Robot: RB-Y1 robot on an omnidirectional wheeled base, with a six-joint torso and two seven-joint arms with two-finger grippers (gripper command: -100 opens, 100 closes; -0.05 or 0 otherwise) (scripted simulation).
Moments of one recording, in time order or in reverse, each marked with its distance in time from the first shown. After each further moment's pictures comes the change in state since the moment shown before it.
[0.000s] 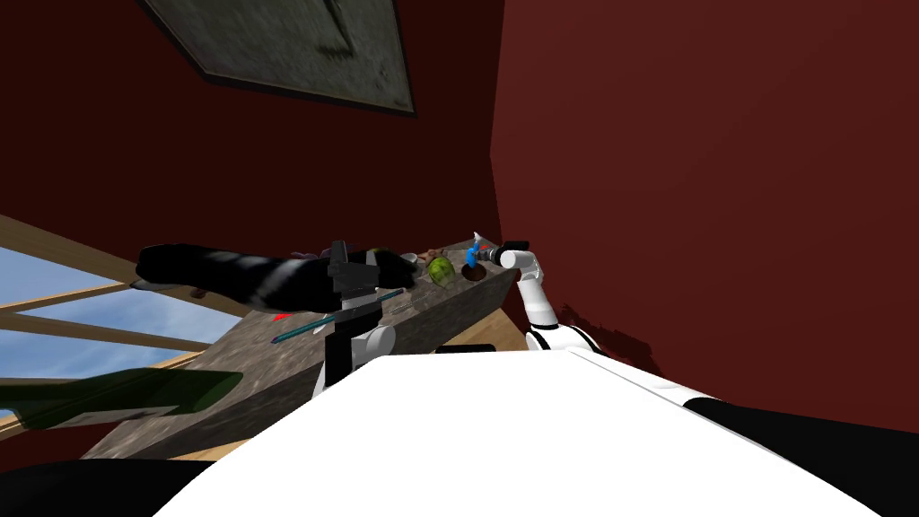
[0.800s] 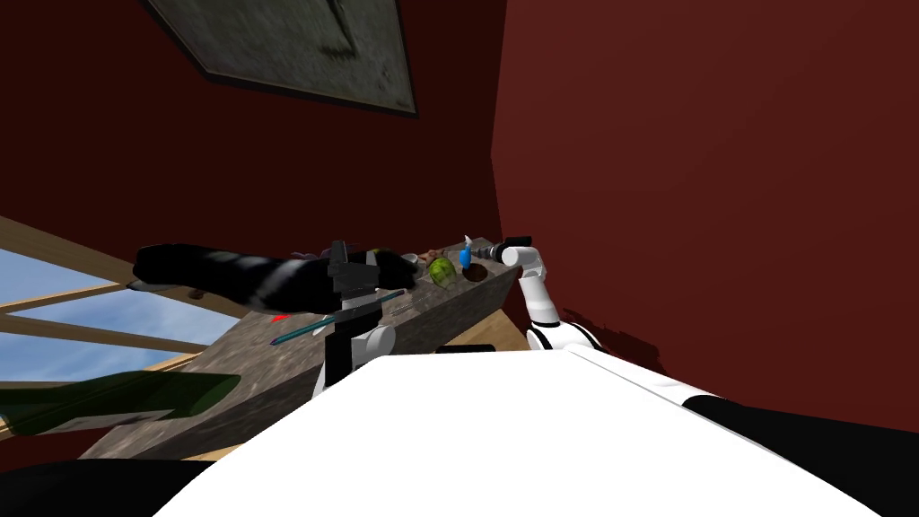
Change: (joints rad) left arm 0.000 0.000 0.000 0.000 0.000 0.000 0.000; right arm -0.021 -0.020 0.003 -0.050 -0.001 0.057 -0.043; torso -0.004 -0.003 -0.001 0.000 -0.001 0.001
